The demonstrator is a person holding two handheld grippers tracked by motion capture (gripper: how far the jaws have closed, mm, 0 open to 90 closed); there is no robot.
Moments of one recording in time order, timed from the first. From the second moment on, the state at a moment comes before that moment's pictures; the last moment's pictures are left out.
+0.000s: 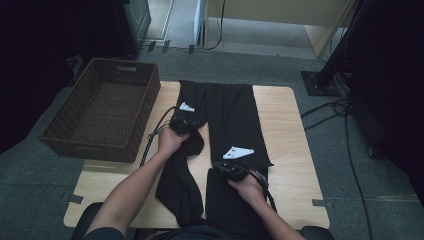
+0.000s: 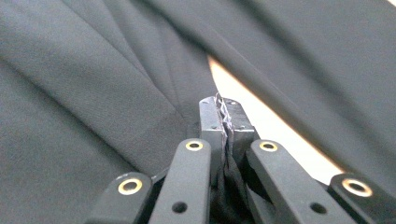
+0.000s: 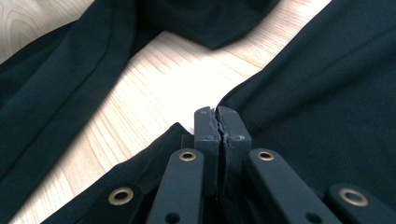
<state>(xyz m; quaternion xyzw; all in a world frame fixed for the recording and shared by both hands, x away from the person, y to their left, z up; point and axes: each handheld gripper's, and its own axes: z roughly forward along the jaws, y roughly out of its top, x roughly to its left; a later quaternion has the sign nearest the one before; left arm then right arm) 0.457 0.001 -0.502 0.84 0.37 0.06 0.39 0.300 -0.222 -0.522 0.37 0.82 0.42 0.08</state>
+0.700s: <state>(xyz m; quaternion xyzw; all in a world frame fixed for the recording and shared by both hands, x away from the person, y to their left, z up) 0.395 0.022 -0.509 0.84 0.36 0.02 0.40 0.389 -0.233 -0.505 0.42 0.77 0.44 0.18</state>
